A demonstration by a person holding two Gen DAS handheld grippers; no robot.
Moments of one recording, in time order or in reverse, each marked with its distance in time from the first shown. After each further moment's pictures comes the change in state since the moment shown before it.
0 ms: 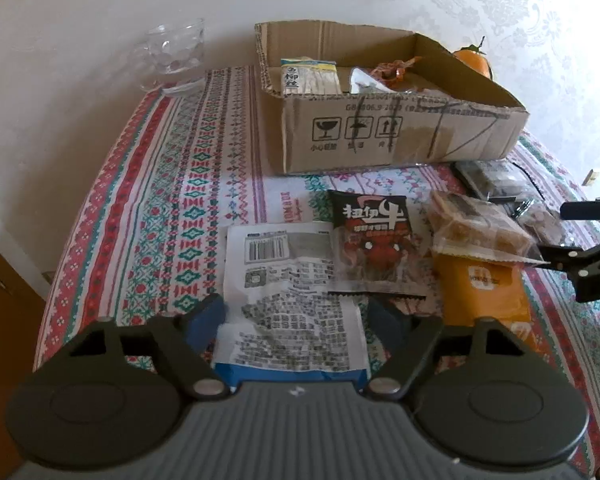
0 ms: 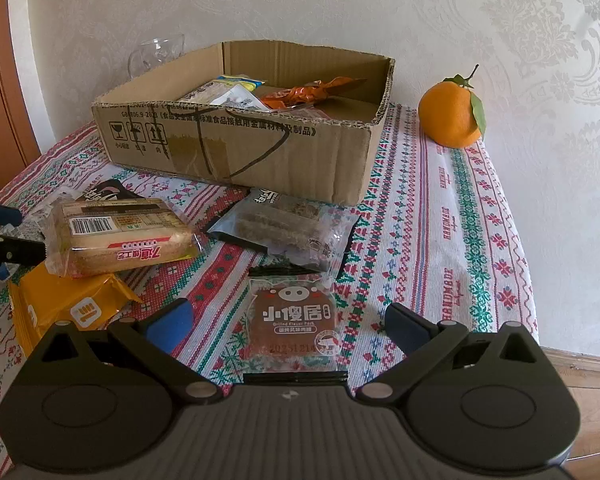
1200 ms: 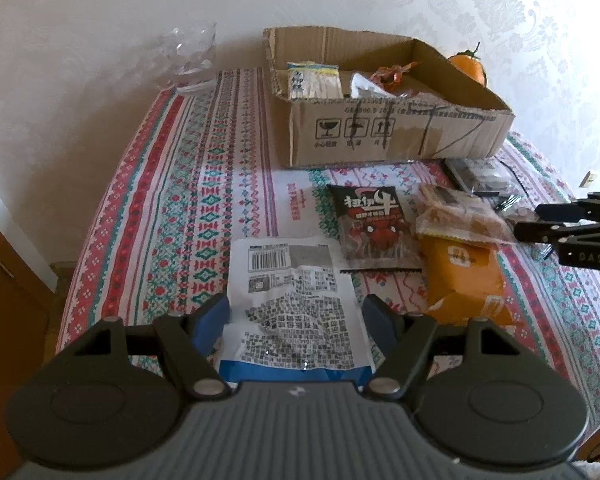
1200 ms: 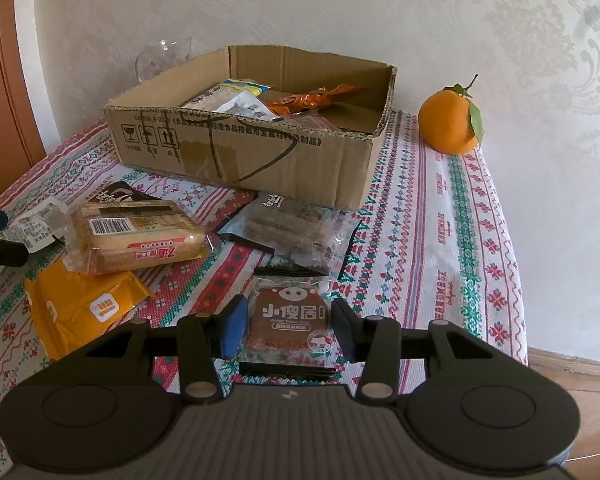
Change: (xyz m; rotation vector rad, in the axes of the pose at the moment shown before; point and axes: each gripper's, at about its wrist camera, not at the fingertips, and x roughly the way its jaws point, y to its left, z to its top) left arm -0.028 0.002 -0.011 -0.020 -0.003 0.014; right arm -0.016 0.004 0.001 -0.017 0.003 -0.004
